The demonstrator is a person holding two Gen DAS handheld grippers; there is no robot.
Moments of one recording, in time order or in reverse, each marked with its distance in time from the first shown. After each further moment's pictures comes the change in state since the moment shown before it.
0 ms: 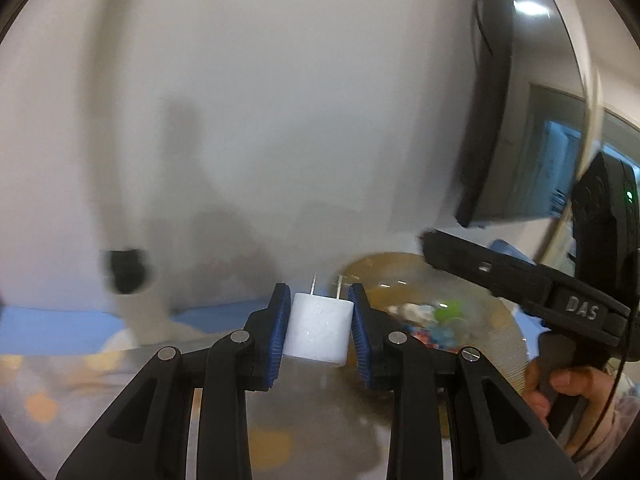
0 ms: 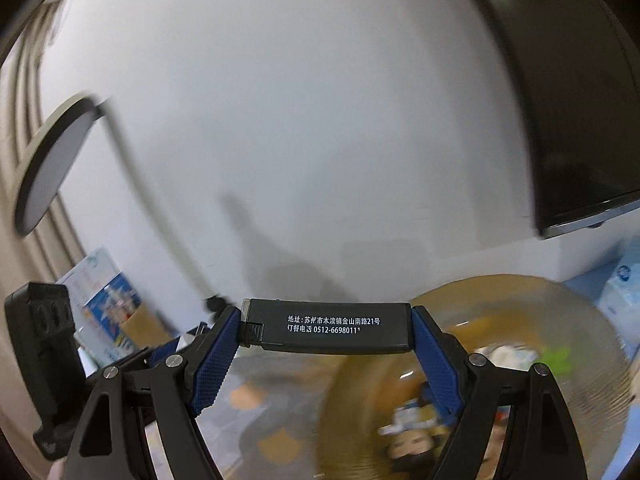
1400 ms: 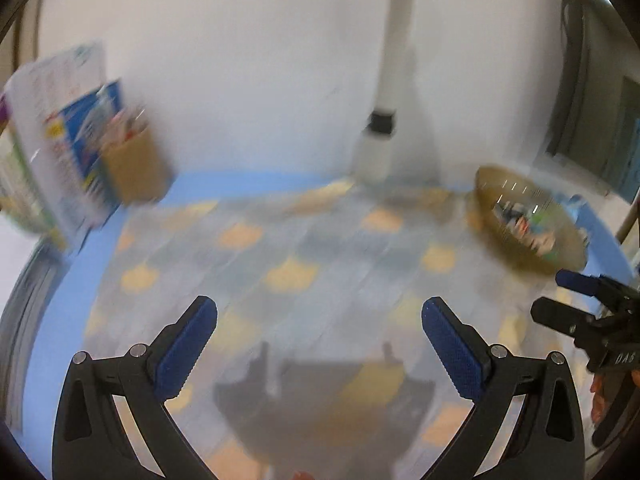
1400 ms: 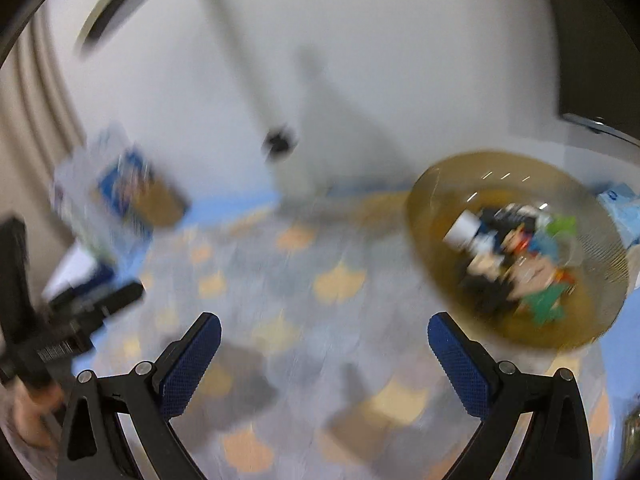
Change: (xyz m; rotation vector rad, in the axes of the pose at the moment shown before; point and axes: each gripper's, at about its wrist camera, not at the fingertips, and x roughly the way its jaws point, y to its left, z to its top) left arm -0.165 0.092 -0.122 -0.155 0.199 0.427; right arm -0.030 0.126 -0.117 -0.162 0.370 -0.070
